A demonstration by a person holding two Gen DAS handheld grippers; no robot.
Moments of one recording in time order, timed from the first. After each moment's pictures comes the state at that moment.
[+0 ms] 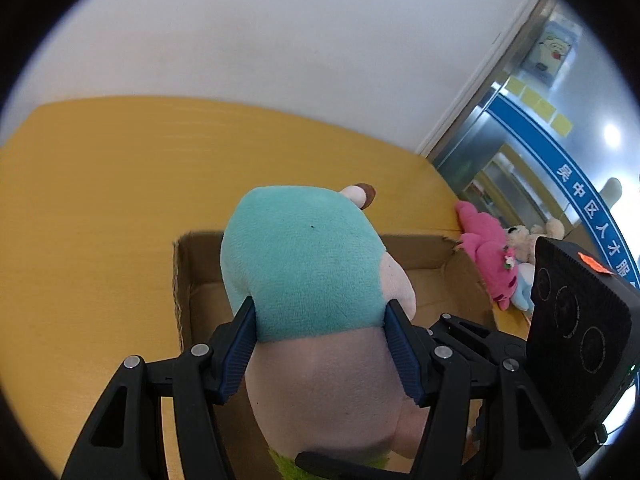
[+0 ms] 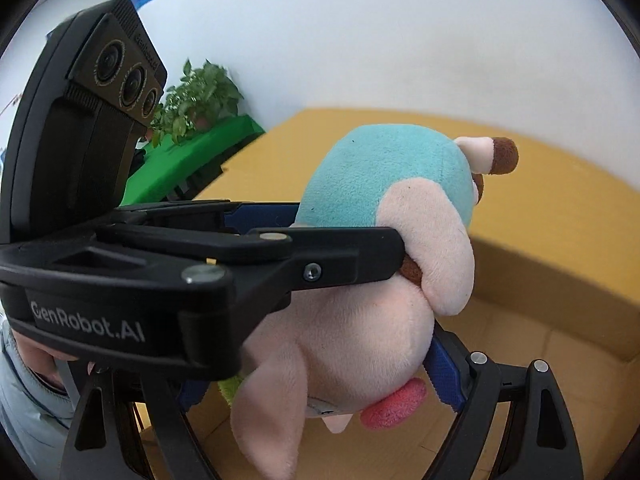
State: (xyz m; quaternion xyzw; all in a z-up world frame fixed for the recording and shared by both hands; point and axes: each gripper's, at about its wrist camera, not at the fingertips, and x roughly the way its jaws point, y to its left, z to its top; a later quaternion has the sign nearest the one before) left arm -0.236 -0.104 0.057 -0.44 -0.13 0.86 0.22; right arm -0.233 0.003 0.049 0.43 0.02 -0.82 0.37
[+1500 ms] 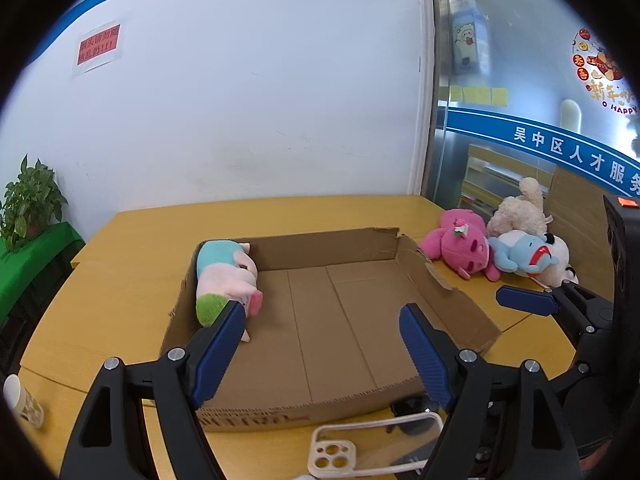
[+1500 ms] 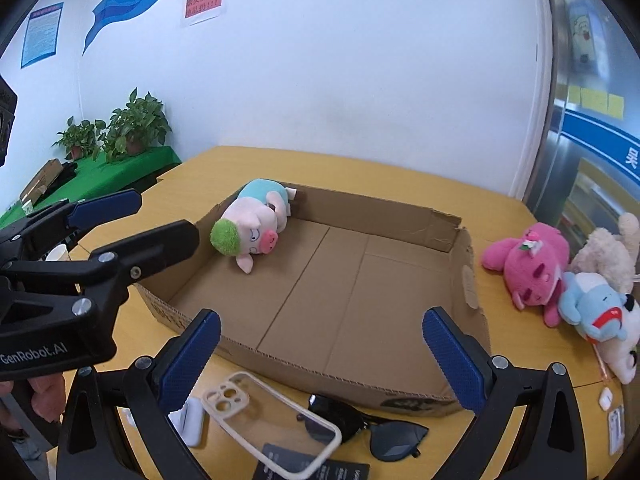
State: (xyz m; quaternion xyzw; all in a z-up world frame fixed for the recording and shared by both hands) left arm 0.058 0.017 0.137 -0.24 0.00 0.96 0.11; right arm 0.043 0.177 0.121 0.30 0.08 -0.93 0.16
